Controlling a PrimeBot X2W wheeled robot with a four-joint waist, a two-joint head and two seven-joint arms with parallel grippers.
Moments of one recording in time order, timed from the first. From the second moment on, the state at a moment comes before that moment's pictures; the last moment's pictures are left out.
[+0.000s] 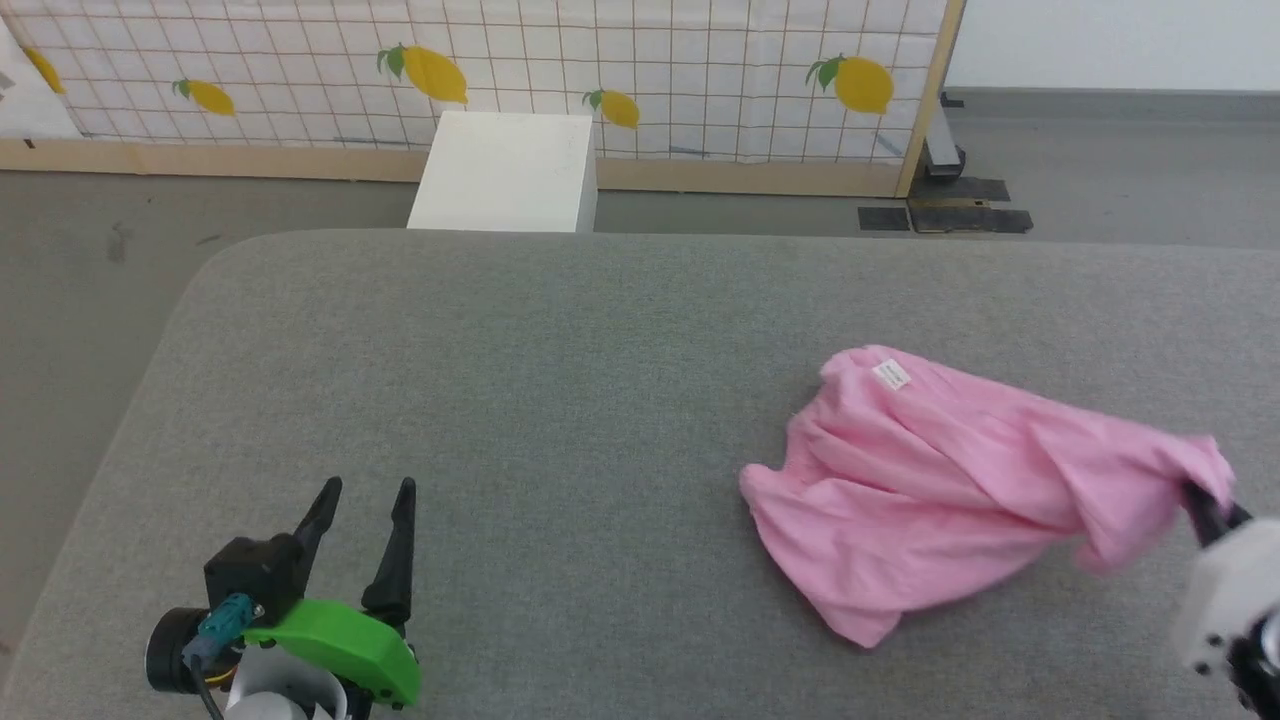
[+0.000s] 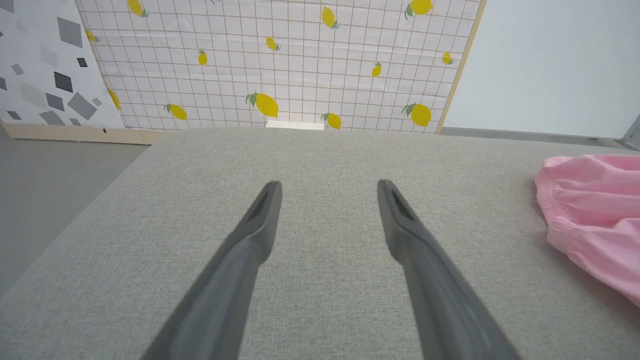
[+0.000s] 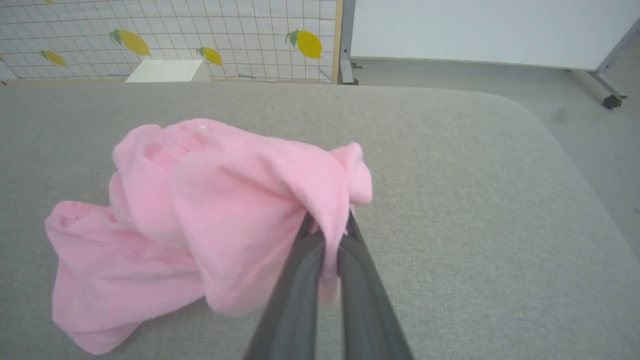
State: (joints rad) left arm -0.08 0.38 -0.35 0.20 -0.53 0.07 -0.25; right arm 0.00 -0.16 -0.26 -0.11 0.14 0.13 0.51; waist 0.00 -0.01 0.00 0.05
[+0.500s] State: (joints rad) left arm -0.08 0.38 -0.35 0.21 -0.53 0.07 -0.25; right arm 0.09 -0.08 -0.55 0.22 0.13 0.13 0.37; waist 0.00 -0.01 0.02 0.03
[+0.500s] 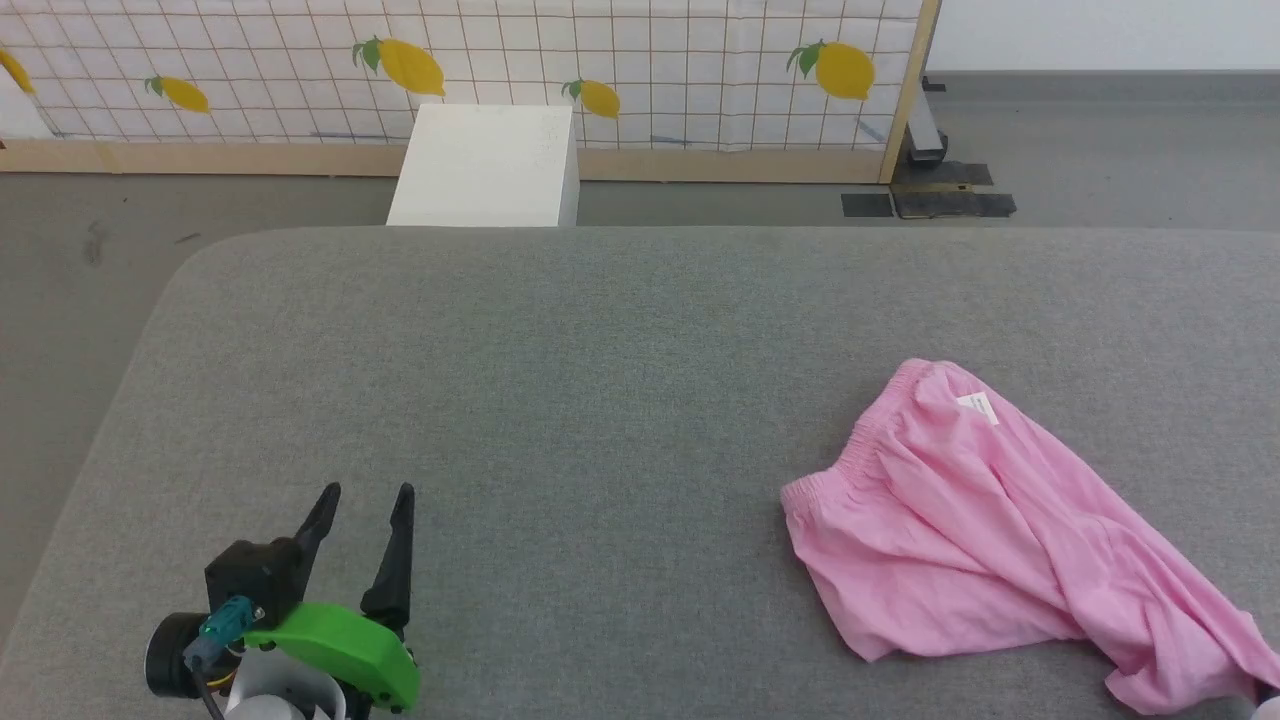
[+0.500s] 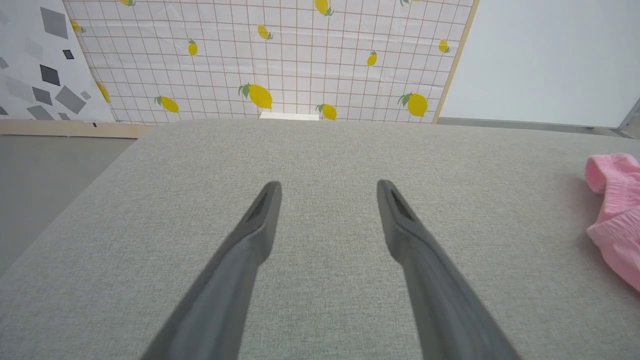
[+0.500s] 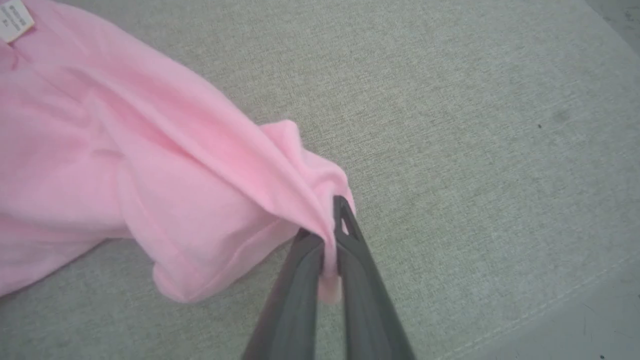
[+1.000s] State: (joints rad) left arm -0.06 0.38 -0.35 0.21 -0.53 0.09 -0.25; right arm 0.04 -0.06 -0.40 0.17 0.15 0.13 0.13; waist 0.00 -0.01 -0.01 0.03
